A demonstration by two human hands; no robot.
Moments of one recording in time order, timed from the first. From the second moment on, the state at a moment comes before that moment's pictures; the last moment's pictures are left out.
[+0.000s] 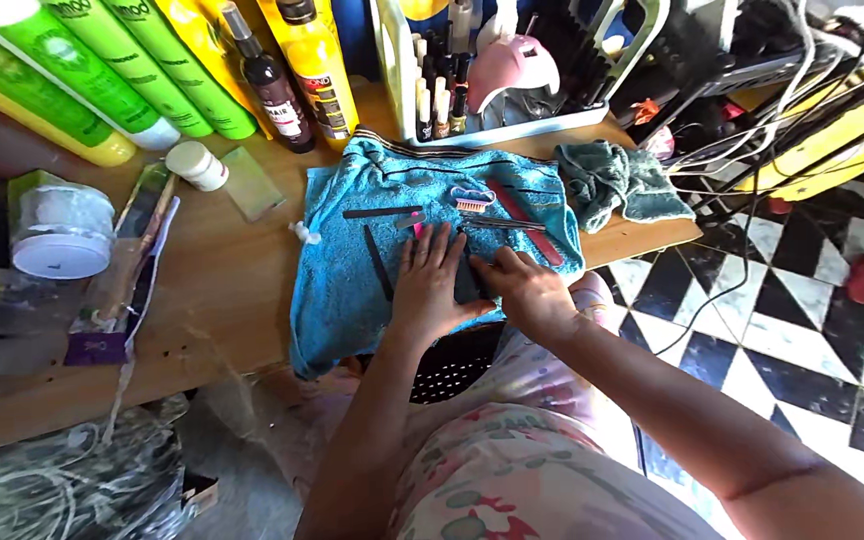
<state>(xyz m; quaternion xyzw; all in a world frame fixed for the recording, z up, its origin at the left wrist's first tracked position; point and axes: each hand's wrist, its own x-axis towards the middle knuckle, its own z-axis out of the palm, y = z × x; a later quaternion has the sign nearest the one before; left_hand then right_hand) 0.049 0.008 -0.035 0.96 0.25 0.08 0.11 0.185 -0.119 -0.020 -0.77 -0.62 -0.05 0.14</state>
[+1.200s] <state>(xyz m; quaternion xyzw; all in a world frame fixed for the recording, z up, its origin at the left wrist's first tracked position) 0.049 0.008 -0.031 0.96 0.25 0.08 0.11 0.203 -0.123 -0.002 -0.75 -0.60 0.08 0.25</state>
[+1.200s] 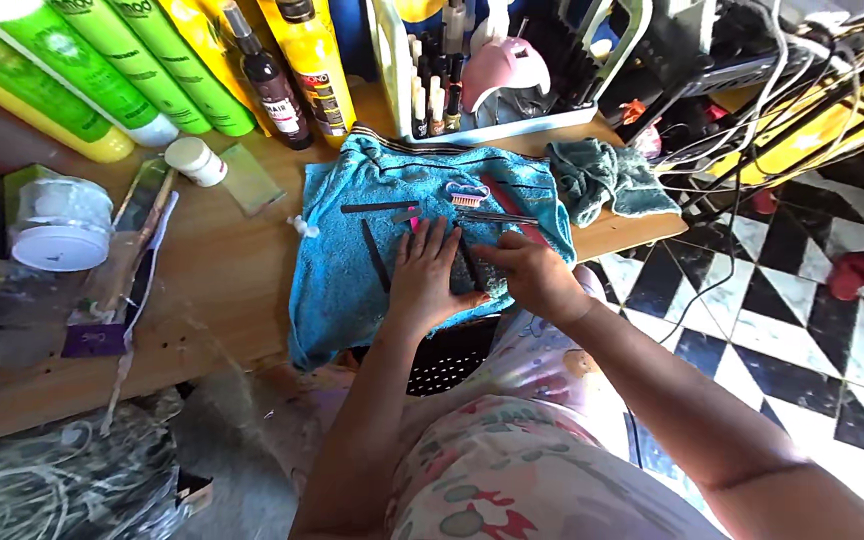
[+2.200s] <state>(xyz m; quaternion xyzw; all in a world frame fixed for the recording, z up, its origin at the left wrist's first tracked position) 0.049 0.011 -0.037 0.96 0.24 0.10 0.11 0.177 -0.140 -0.016 -0.75 -0.63 -0.02 0.17</state>
